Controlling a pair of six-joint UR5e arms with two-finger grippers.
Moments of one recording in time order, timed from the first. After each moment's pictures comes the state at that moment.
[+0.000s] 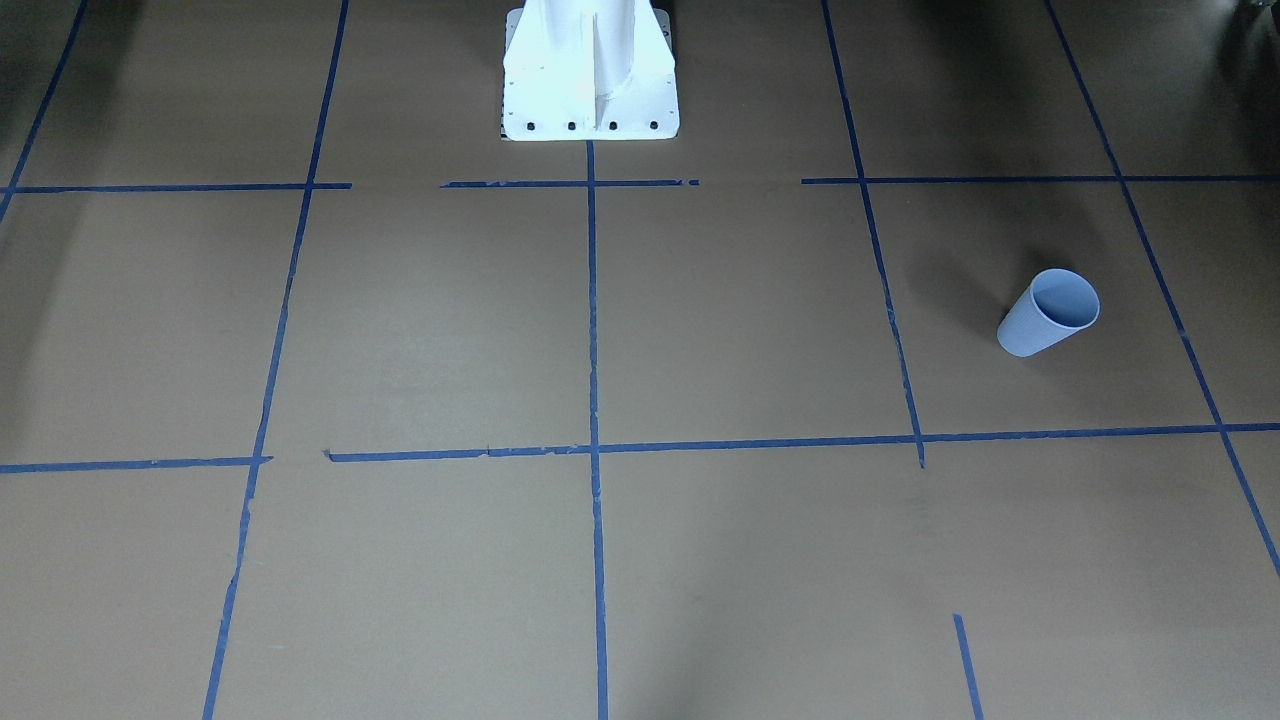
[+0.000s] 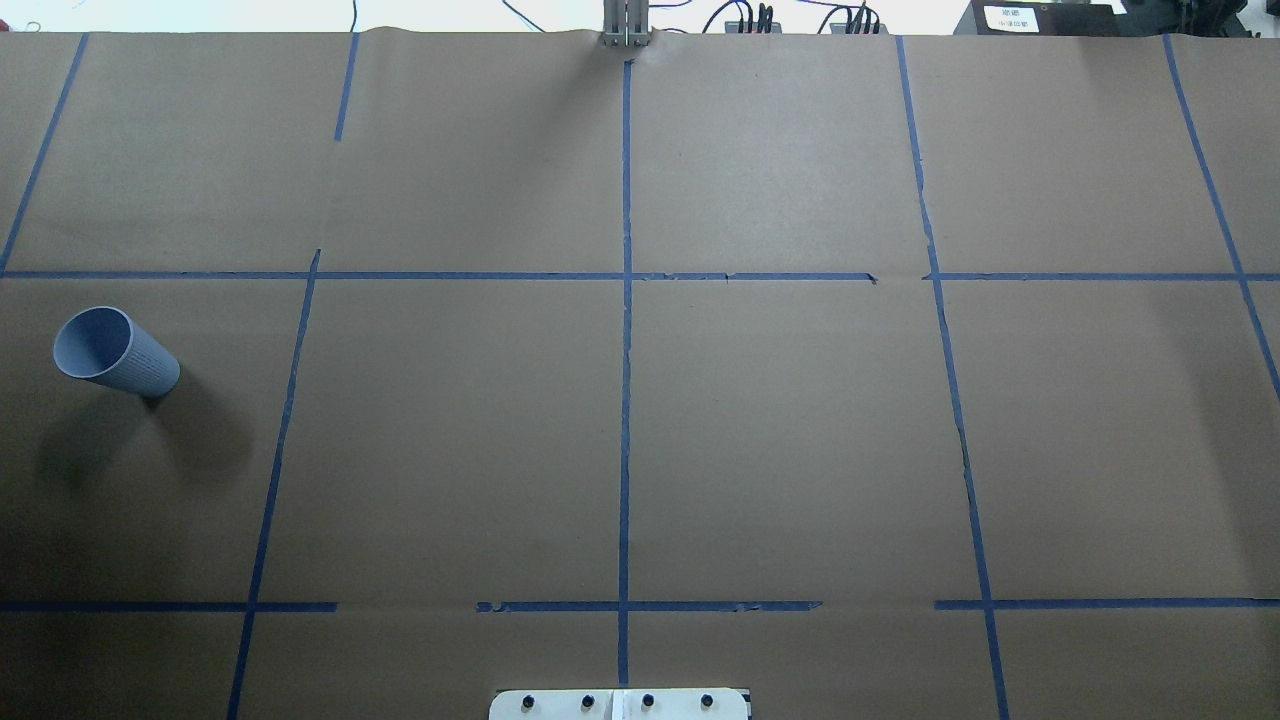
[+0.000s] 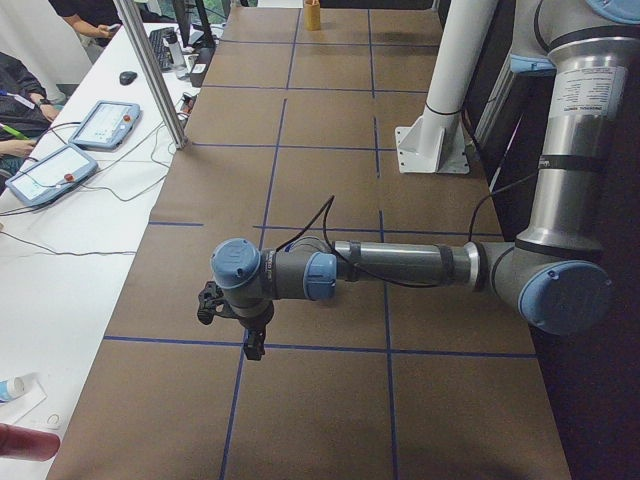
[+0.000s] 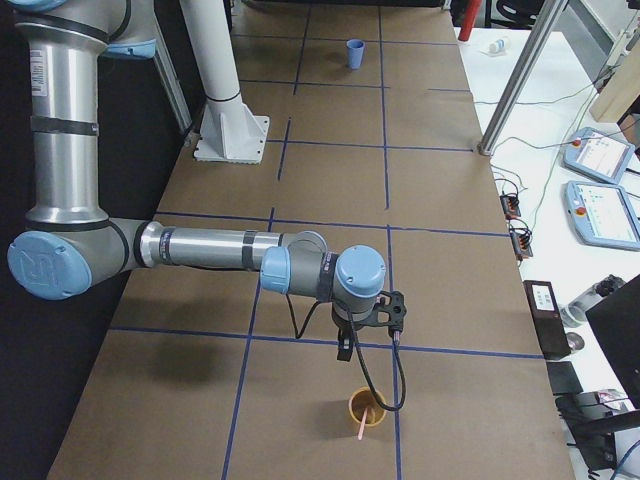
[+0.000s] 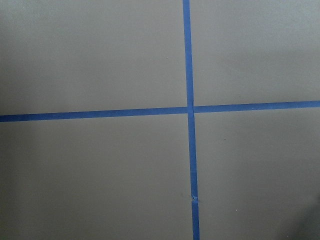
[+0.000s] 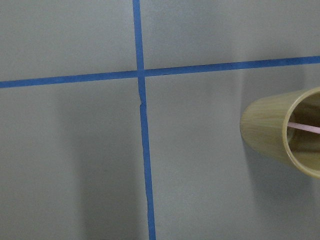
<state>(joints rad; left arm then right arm) -1.58 -1.64 -1.52 -1.55 -2.37 0.06 1.62 -1.64 1.64 -1.65 2.38 0.00</state>
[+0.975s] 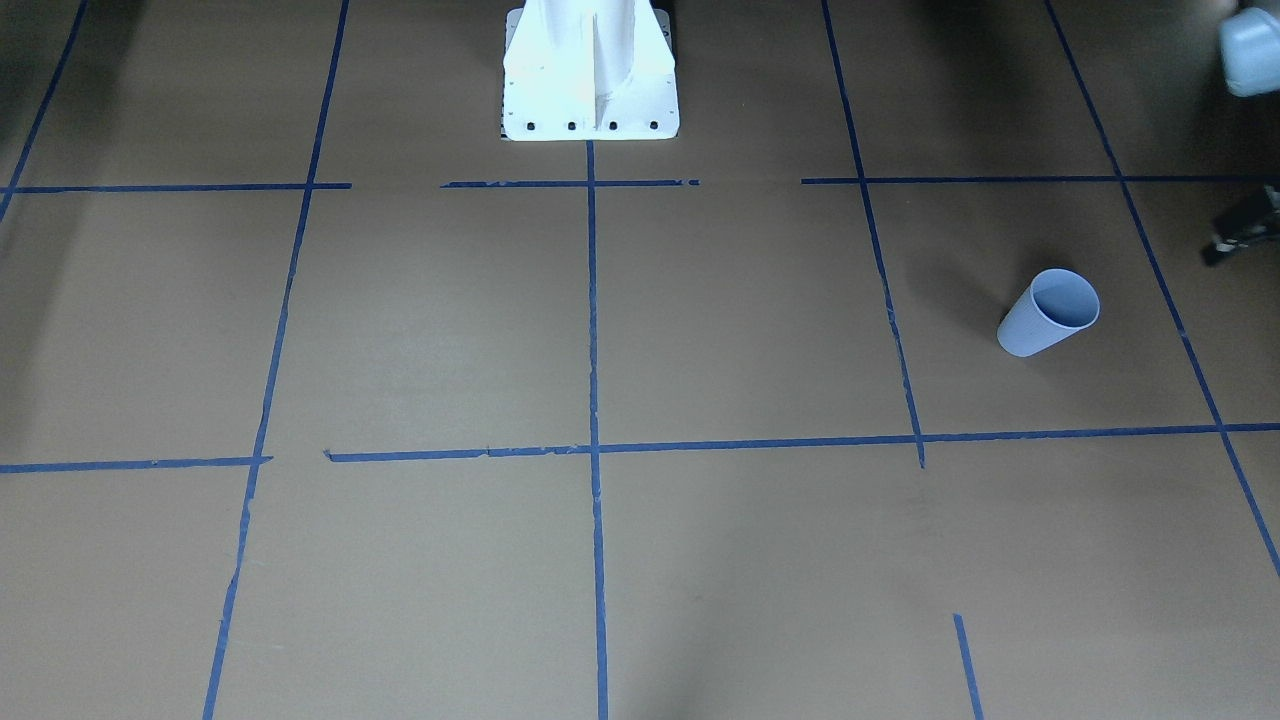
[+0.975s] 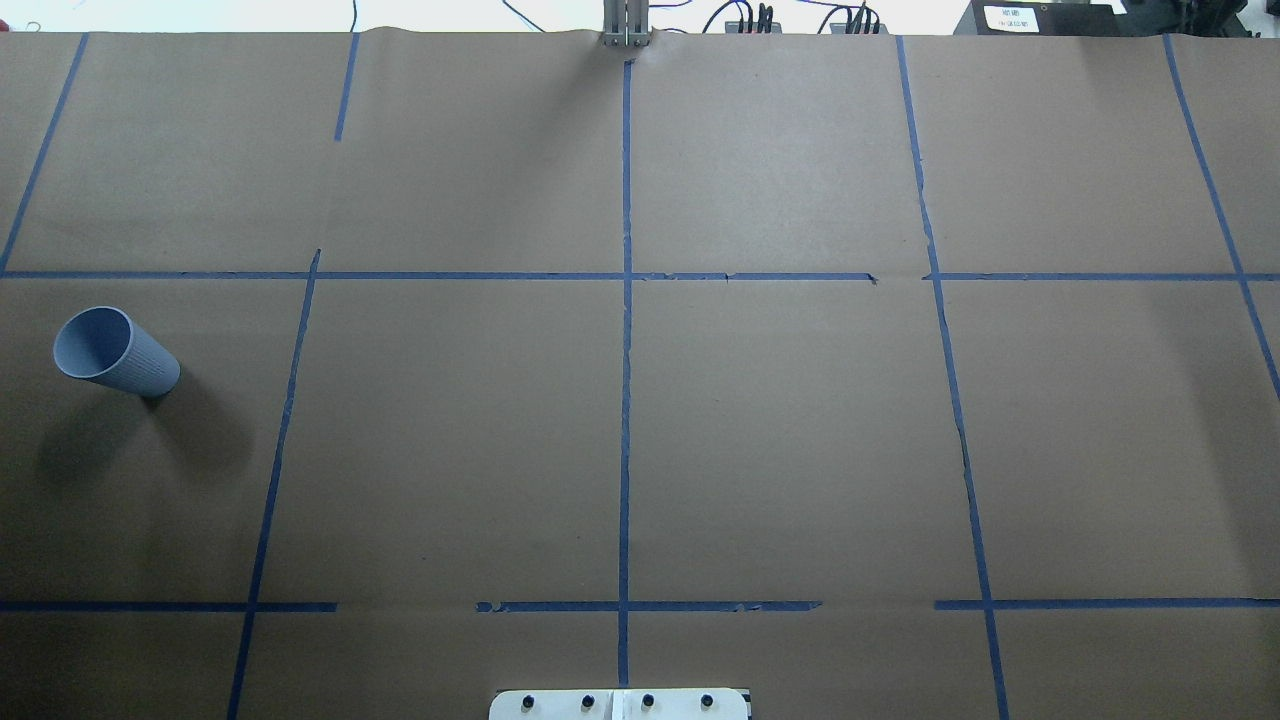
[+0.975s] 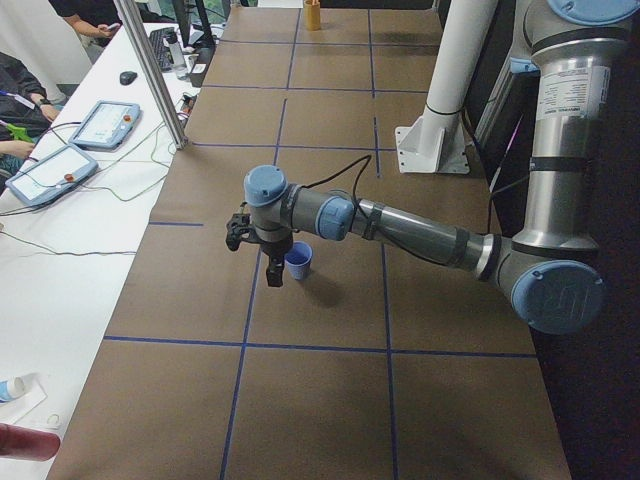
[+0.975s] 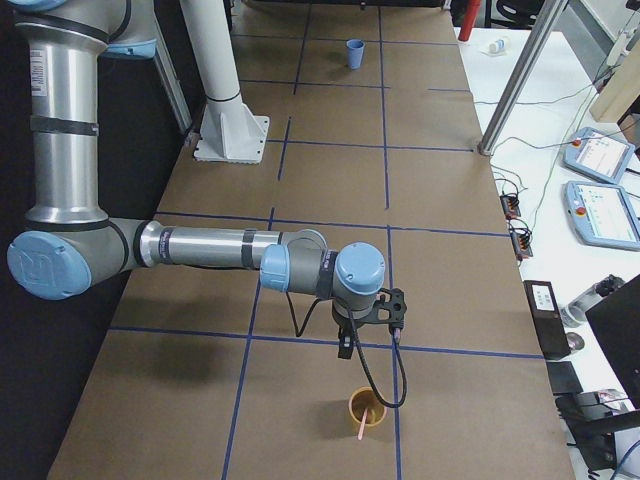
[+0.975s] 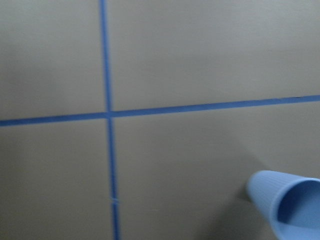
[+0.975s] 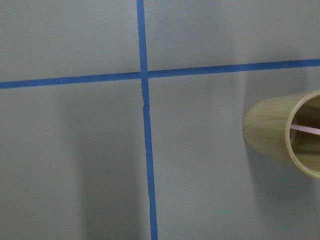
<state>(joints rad) -1.32 -1.56 -1.87 -1.56 -2.37 -0.33 1.62 -1.64 1.65 -1.65 2.38 -0.01</state>
